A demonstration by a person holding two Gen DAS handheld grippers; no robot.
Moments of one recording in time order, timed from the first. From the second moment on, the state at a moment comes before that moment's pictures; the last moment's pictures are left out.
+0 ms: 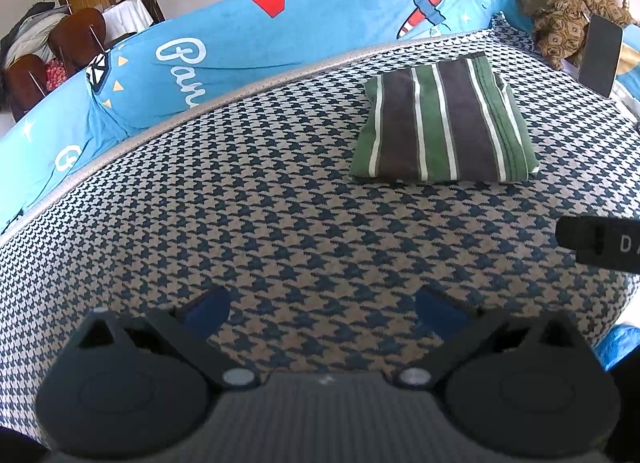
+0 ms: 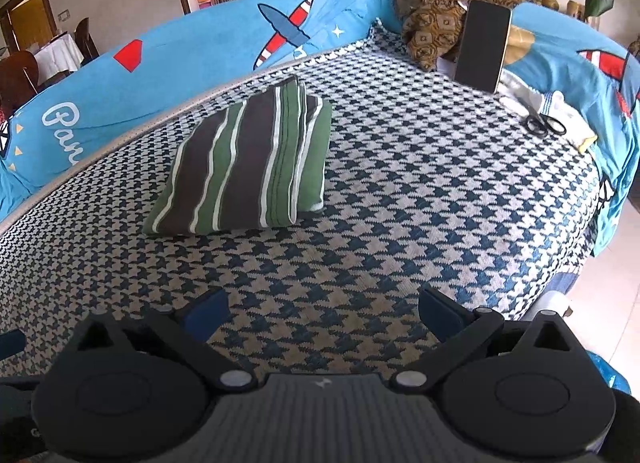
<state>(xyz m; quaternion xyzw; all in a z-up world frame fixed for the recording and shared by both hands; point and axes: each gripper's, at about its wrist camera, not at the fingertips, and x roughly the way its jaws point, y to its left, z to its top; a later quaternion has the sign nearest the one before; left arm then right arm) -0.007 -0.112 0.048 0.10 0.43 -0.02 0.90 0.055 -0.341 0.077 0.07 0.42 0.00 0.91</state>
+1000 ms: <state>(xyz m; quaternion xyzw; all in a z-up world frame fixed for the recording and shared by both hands) 0.003 -0.120 0.036 0.12 0.44 -0.01 0.89 0.066 -0.353 0.065 0.11 0.47 0.04 0.88</state>
